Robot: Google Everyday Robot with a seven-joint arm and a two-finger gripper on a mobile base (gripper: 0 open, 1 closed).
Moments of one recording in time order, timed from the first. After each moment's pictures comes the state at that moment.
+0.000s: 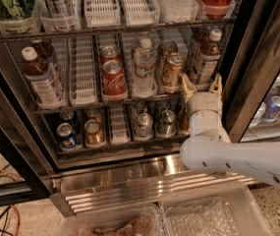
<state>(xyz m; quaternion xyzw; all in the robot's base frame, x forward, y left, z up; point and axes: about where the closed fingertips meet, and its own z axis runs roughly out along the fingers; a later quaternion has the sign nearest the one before) 0.659 -0.191 0.834 -0.01 0.65 -0.09 0.75</state>
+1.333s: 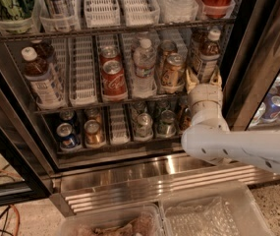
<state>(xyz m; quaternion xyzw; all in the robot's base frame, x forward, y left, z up) 0.692 -0.206 0.837 0.00 0.65 -0.10 0.76</state>
